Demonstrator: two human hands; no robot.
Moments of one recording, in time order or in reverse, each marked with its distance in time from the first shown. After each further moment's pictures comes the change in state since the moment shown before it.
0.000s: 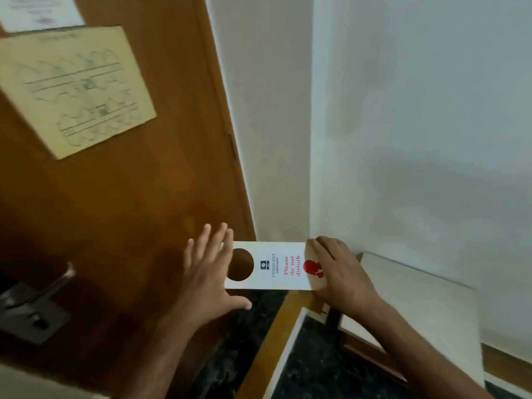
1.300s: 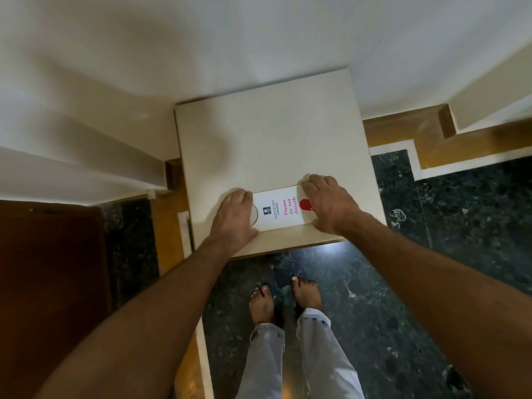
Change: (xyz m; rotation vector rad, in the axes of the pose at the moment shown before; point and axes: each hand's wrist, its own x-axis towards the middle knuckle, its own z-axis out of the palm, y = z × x) left_hand 0.173 0.360 0.595 -0.071 -0.793 0.481; right_hand -0.218 0.519 0.264 -0.048 -0.546 0.805
